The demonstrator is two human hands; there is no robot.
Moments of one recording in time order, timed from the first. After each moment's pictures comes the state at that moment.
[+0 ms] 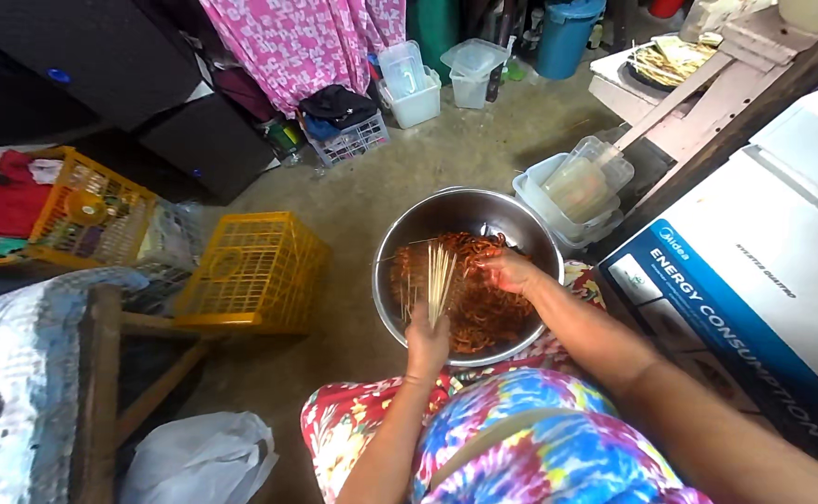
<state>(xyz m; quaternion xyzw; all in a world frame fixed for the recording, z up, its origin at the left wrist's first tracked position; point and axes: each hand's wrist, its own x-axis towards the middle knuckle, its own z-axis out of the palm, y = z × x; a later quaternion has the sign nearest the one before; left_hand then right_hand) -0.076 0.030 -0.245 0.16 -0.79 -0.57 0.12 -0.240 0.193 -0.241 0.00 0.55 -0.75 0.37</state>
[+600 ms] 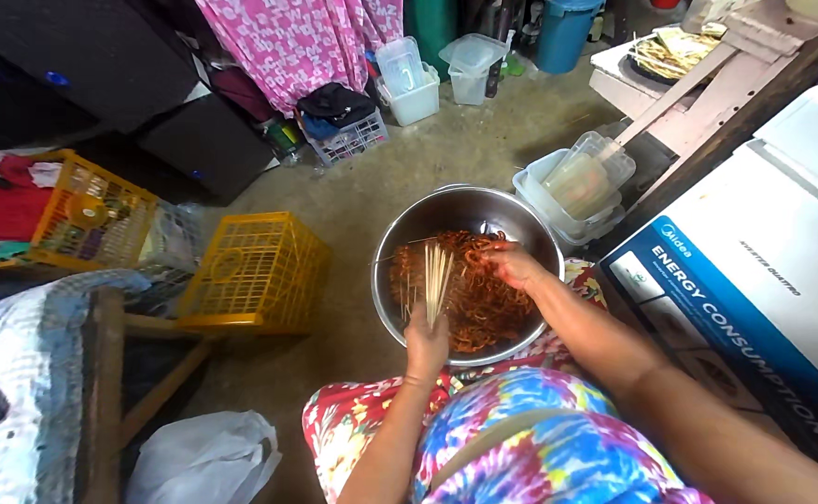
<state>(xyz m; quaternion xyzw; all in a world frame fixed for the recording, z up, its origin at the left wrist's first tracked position) -0.076 0.032 -0.244 0.16 -0.79 -0.57 0.13 -0.243 0.198 -0.241 0.01 0.64 -0.72 0.27</state>
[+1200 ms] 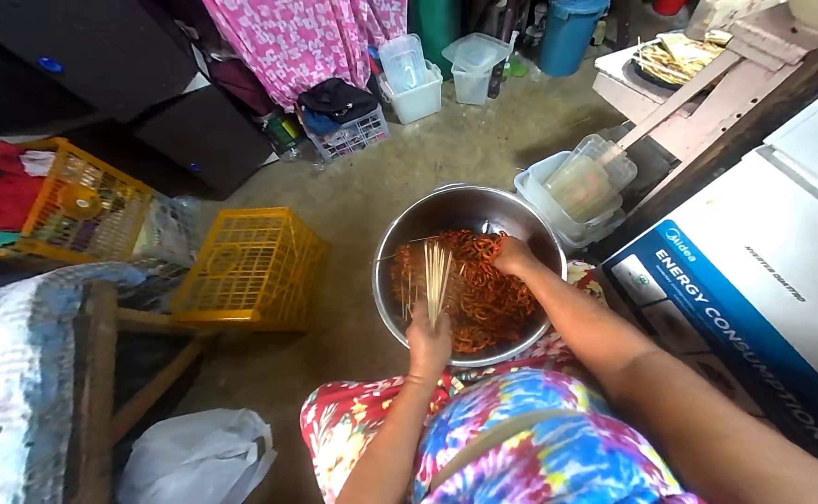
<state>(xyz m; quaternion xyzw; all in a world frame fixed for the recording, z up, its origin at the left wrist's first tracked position) -0.078 0.033 -0.244 0.19 -0.81 -0.54 0.12 -0.277 0.189 -0.243 -0.02 0.94 -0.23 0.26</state>
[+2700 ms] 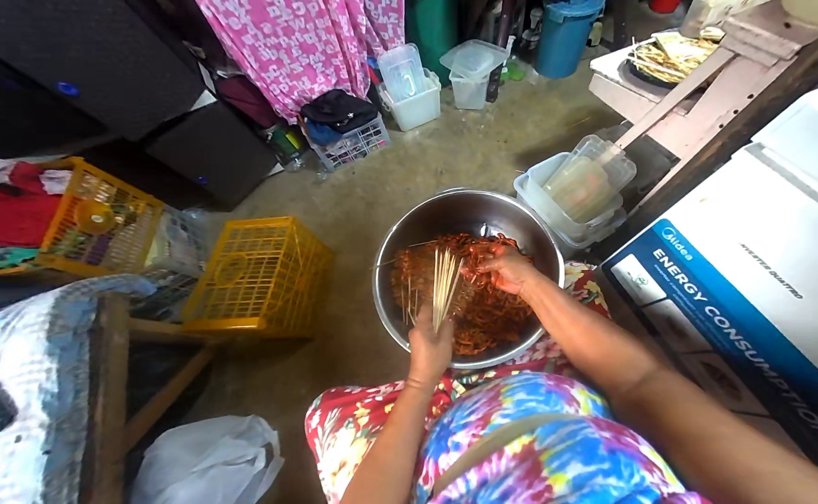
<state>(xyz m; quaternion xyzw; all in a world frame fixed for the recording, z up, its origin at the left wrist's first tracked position) -0.077 0.029 -0.244 0.14 -0.79 -0.59 0.10 -0.241 0.186 -0.239 0.01 0.54 -0.79 0.30</state>
